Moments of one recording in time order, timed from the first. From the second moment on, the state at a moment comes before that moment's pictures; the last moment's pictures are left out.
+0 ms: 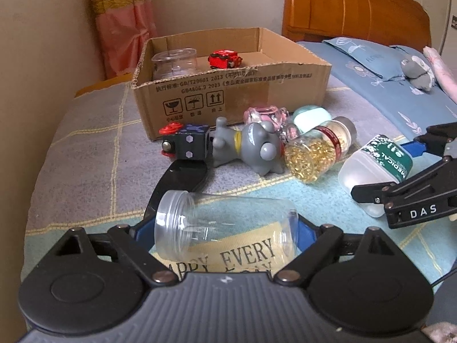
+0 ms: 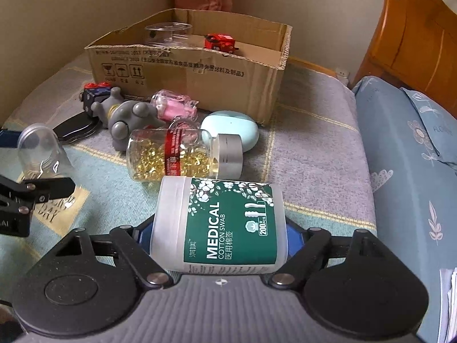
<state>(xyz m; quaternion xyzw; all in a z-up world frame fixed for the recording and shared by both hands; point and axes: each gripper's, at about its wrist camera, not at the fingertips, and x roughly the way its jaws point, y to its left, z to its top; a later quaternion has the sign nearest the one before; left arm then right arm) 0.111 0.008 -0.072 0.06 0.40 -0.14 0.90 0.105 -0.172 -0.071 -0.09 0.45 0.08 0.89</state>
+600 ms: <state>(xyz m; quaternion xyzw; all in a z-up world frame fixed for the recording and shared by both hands) 0.125 0.019 -0.016 0.08 0.40 -0.19 0.89 0.094 -0.175 -0.019 -0.10 0.42 0.16 0.89</state>
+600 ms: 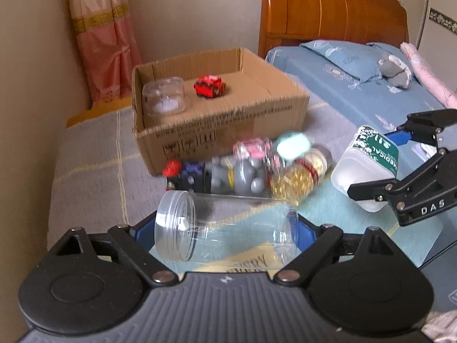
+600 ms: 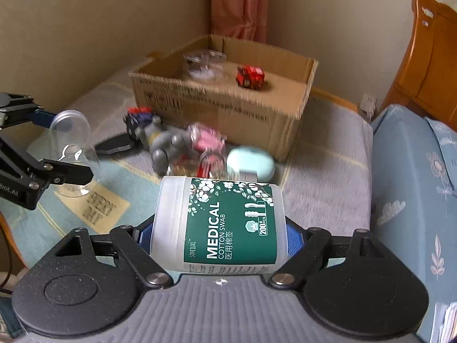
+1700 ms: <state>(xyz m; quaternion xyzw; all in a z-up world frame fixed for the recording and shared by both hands) 0.282 0.010 -0.014 0.02 0.40 -0.14 0.91 0.187 -0.174 0.032 -0.10 0.34 0.14 0.92</state>
